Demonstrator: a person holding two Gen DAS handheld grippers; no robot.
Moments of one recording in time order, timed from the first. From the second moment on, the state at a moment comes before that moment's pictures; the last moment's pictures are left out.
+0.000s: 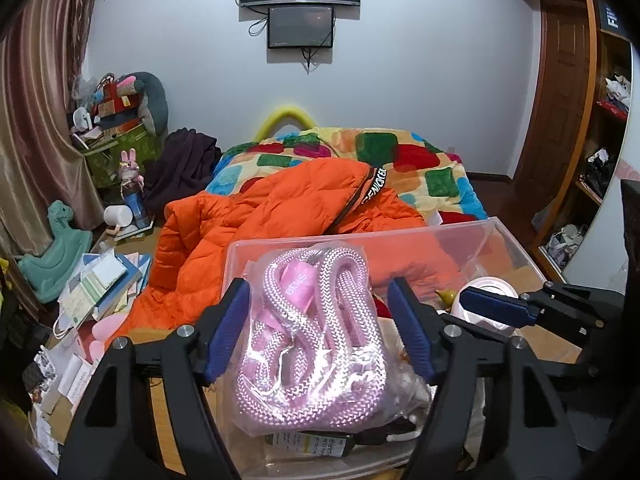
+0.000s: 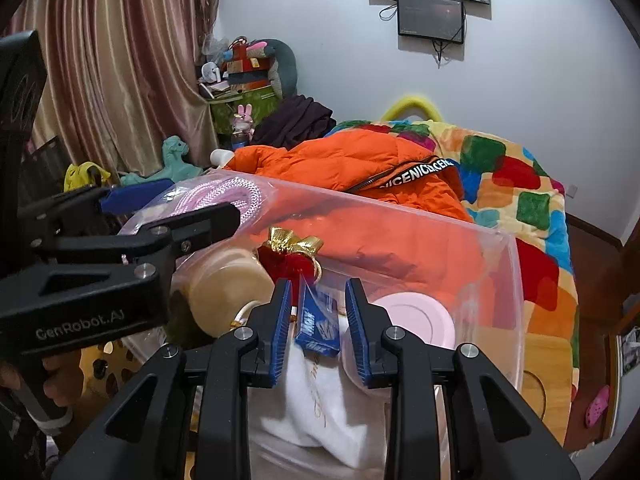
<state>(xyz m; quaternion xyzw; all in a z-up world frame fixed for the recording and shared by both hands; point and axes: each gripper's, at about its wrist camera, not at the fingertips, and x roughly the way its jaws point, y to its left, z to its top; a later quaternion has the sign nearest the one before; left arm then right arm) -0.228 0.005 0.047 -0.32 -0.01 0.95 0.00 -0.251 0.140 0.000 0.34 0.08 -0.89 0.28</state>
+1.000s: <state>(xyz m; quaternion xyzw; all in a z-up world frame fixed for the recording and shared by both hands) -0.133 0.042 0.070 -0.29 0.00 0.96 0.01 -0.143 0.195 0.019 0.28 0.09 -0.93 0.21</state>
